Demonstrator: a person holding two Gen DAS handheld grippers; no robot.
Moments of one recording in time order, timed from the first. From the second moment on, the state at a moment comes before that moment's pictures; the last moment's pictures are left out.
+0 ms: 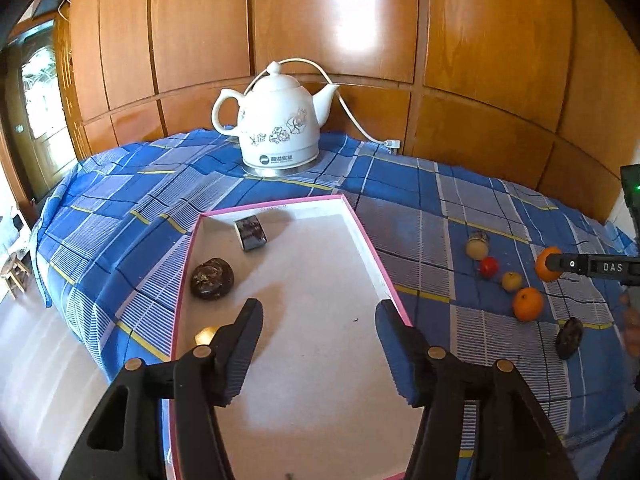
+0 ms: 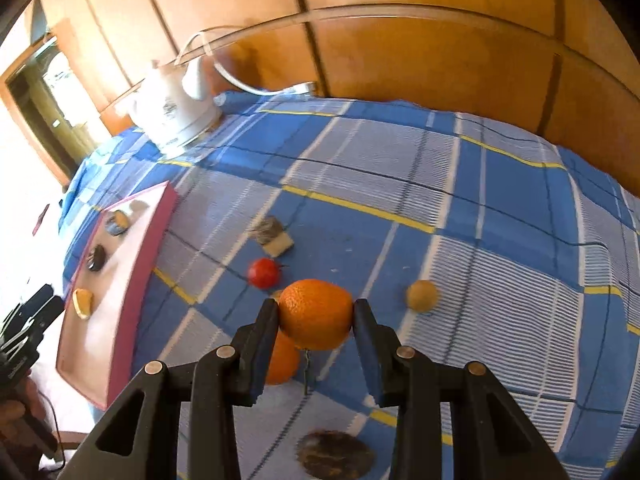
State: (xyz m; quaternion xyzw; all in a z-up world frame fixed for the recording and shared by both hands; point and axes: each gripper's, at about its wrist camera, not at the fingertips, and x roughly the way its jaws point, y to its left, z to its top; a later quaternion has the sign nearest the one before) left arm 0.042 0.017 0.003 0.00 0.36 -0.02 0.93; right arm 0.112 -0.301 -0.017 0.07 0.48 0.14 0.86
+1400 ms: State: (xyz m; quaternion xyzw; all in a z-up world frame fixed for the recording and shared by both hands) left arm 0.023 0.039 0.012 0.02 0.32 0.01 0.95; right arm 0.134 -0.120 -0.004 0.12 0.49 0.29 0.81
